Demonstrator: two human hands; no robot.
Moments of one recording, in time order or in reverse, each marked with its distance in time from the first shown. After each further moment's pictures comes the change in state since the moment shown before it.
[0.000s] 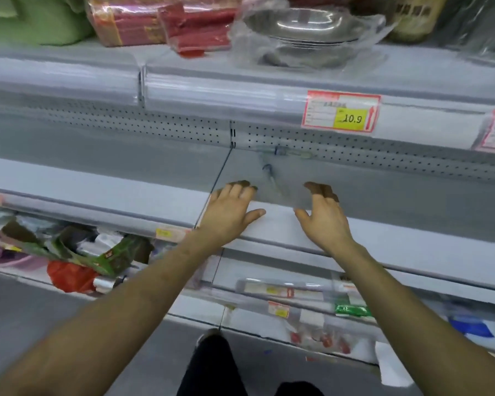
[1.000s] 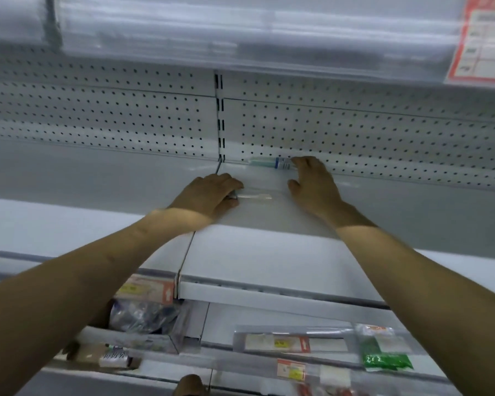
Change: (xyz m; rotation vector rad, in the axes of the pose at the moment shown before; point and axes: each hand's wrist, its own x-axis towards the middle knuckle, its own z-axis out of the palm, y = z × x) left_hand 0.119 -0.115 0.034 -0.091 -0.019 0.264; right_hand 0.188 0.012 0.073 -0.171 0.094 -0.079
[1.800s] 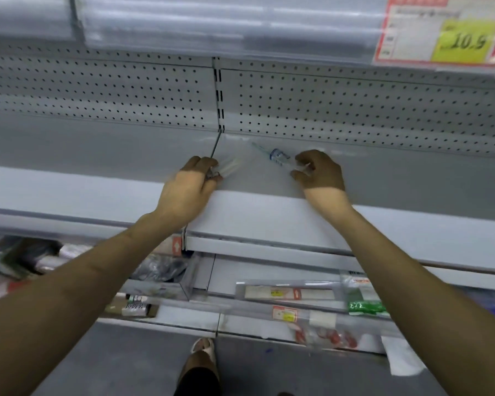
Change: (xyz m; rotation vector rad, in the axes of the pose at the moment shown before) left_hand -0.075 0.042 -0.019 -0.188 0.157 -0.330; right_hand -0.083 0.001 -0.016 0.426 0.110 0.090
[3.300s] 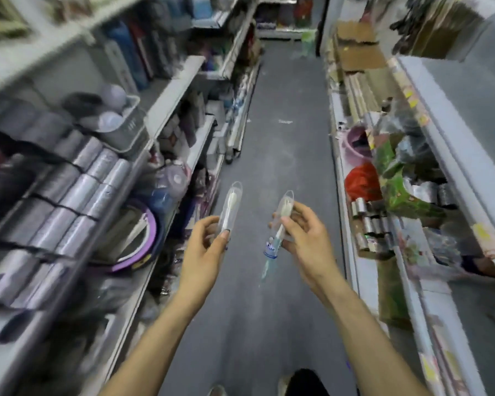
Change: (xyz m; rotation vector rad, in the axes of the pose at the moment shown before) left_hand -0.660 0.383 -0.110 -0.425 1.496 -1.284; right_hand -0.531 -0.283 -0.110 0.760 -1.638 -0.115
